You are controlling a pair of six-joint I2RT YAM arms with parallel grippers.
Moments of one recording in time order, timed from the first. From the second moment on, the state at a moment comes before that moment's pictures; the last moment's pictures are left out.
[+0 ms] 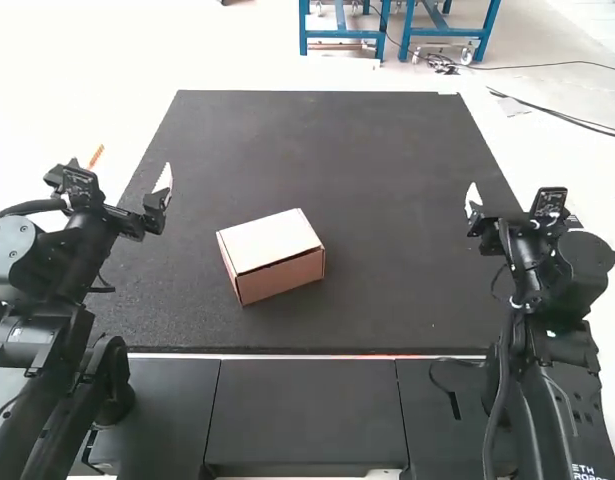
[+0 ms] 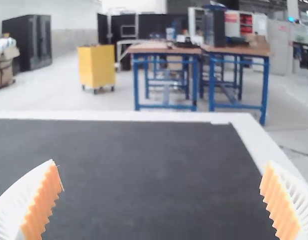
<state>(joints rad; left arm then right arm) -0.04 0.03 0.15 0.16 0.20 0.22 -0.20 0.06 0.00 0.21 -0.29 0.03</state>
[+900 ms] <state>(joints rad) -0.03 0.01 0.01 0.09 0.27 0.09 0.13 0.02 0.00 0.00 0.01 0.02</state>
